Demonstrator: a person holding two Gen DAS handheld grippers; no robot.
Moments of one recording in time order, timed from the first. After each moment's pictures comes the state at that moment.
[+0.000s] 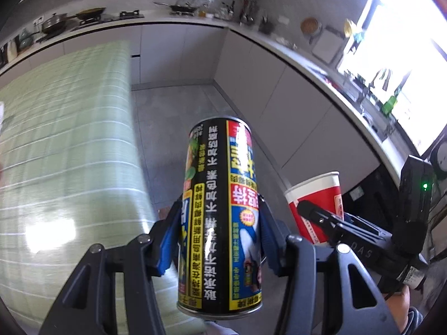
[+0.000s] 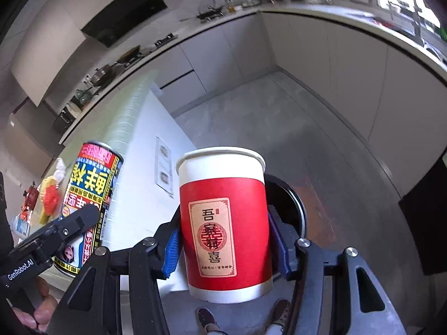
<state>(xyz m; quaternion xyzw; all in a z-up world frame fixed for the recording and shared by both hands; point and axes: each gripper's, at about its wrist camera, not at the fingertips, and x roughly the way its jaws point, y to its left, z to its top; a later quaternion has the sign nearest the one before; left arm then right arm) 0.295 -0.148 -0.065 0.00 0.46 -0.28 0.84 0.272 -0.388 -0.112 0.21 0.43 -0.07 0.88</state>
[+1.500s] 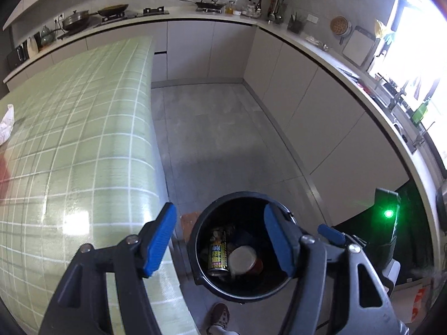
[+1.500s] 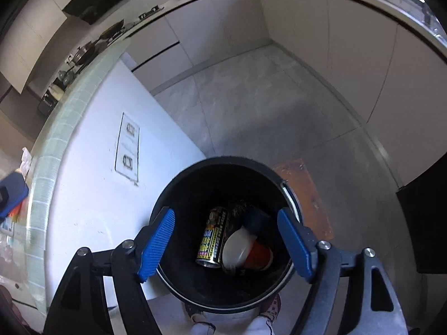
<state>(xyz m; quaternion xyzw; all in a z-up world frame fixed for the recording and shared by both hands) 0.313 -0.159 -0.041 0.00 0.47 -0.20 0.86 0.328 -0.411 -0.182 0.20 0.48 -0.08 0.85</state>
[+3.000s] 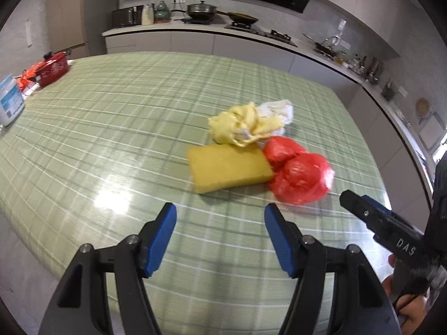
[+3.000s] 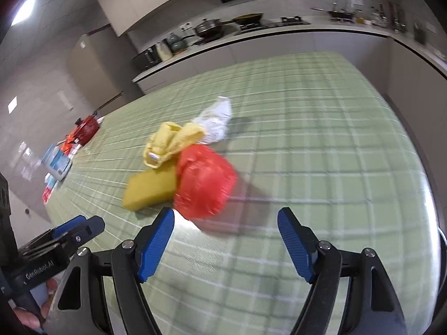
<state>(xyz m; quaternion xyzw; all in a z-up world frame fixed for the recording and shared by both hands) 0.340 0.273 -0.030 -0.09 0.45 0.01 0.89 0.443 0.044 -0.075 0.10 0.43 0.15 0.89</state>
